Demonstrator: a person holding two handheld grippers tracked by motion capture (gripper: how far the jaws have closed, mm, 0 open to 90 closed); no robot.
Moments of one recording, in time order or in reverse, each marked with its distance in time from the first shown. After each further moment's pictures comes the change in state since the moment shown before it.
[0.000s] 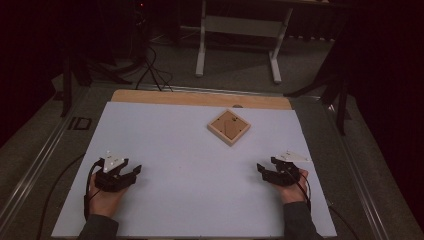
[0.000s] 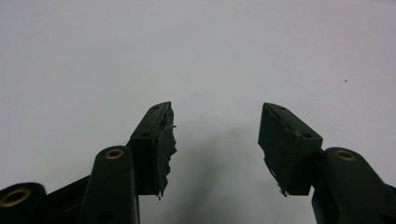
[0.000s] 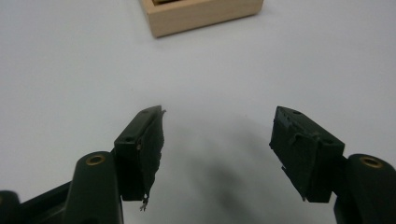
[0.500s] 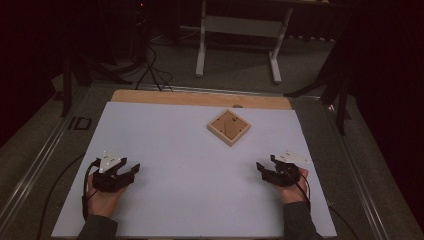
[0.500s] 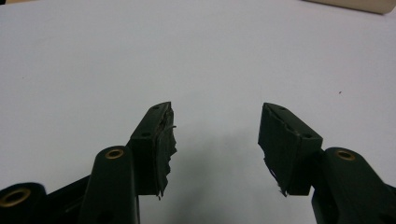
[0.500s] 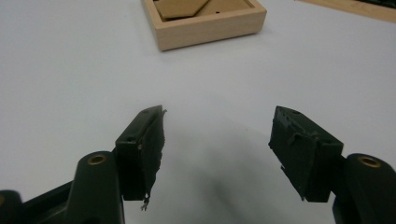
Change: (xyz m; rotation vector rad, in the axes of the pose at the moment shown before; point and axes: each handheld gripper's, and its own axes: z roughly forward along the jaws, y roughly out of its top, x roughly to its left) left arm 0.003 0.000 -0.006 -0.040 -0.002 -0.026; right arm 0.006 0.004 -0.005 -0.040 -0.012 -0.047
